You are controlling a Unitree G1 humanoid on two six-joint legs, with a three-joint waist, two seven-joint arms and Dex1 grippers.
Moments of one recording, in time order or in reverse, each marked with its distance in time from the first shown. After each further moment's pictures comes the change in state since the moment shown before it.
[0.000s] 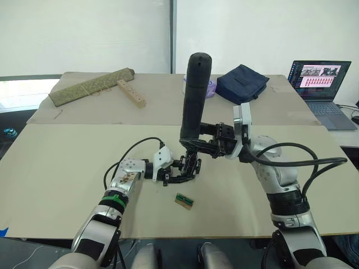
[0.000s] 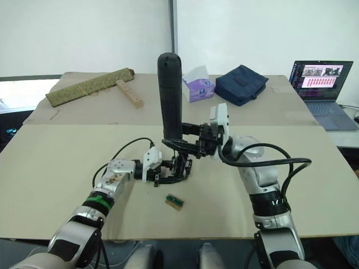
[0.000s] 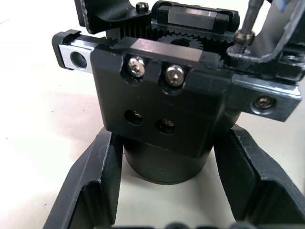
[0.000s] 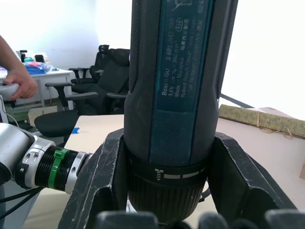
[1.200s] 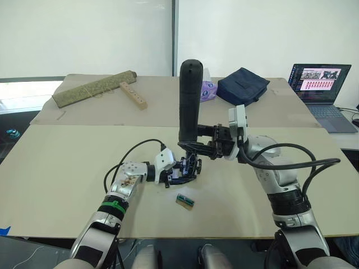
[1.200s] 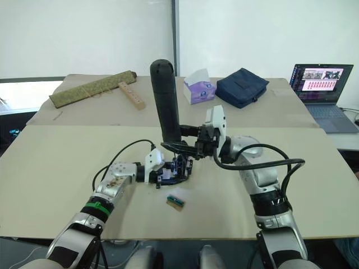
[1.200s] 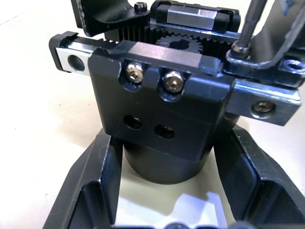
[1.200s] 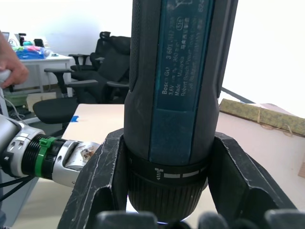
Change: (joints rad) left arm 0.071 0.003 -0.030 -0.152 0.022 0.112 0.107; right arm -0.013 -0.027 0.037 0.008 -0.016 -0.007 0.003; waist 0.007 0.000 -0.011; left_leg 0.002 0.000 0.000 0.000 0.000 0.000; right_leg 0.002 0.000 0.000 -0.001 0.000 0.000
